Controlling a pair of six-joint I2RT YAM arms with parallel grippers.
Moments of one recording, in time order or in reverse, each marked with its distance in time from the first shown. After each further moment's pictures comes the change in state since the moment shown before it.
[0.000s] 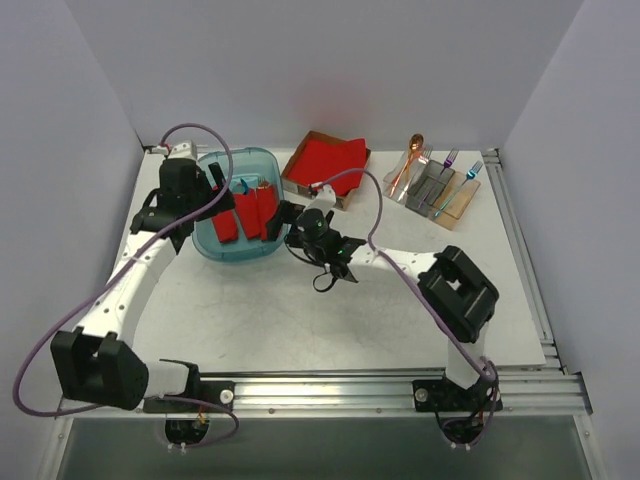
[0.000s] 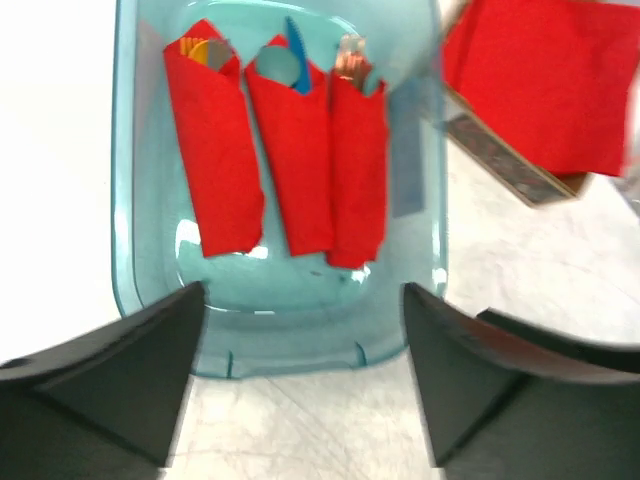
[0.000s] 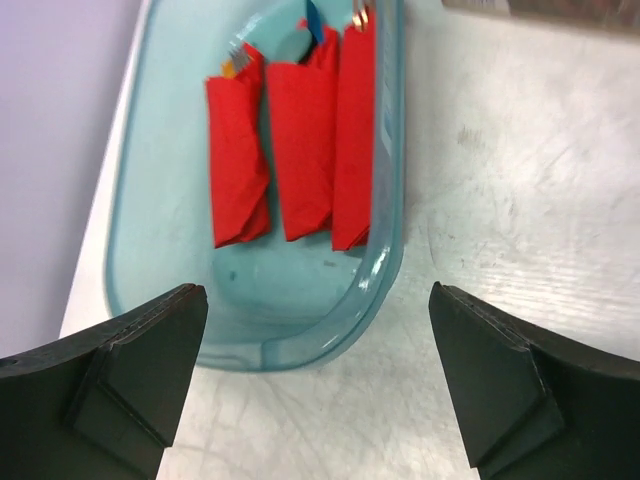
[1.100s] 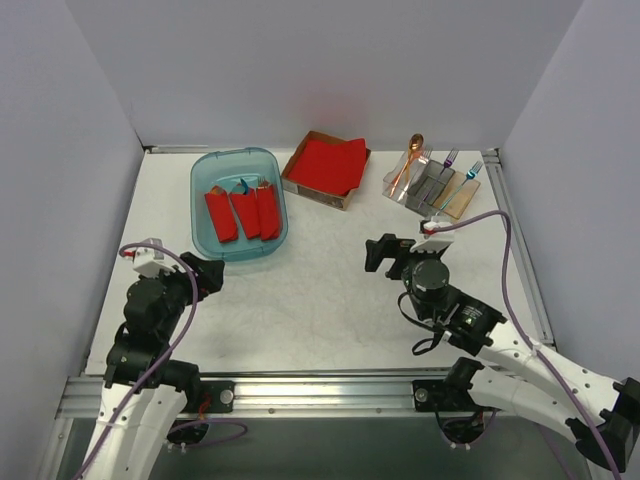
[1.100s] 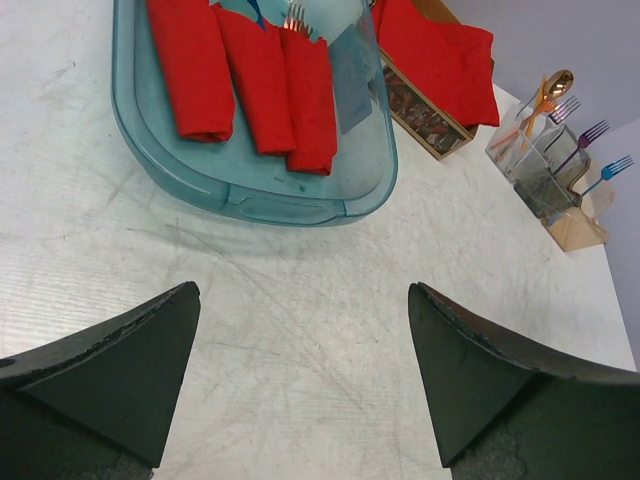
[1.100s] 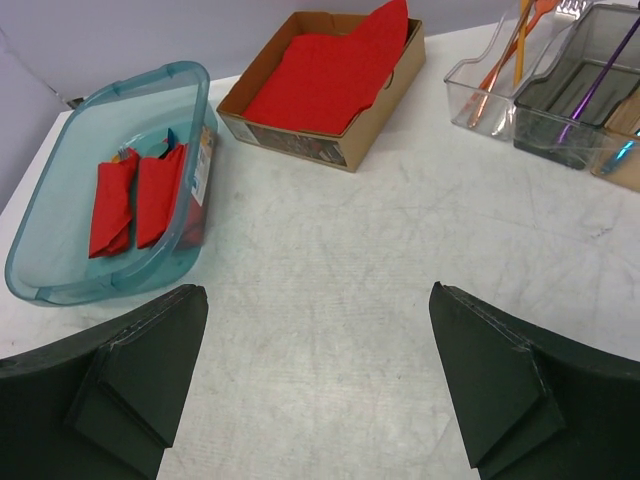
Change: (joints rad) left arm -0.021 -1.010 -0.708 0.029 0.068 -0.166; right arm 0.002 -1.112 -0.569 -0.339 0.325 -0.348
